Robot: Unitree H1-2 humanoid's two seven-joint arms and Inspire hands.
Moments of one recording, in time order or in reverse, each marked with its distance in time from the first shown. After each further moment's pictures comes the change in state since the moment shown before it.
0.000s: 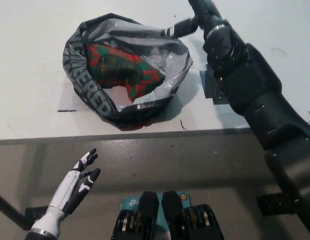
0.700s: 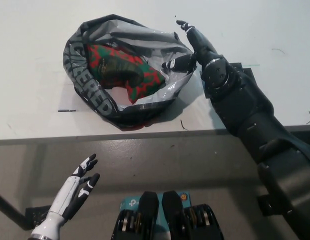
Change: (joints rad) left_arm 0.020 -0.004 0.000 -0.004 0.000 0.000 0.000; right_arm 0.049 0.034 -0.019 0.124 0.029 -0.015 0.002
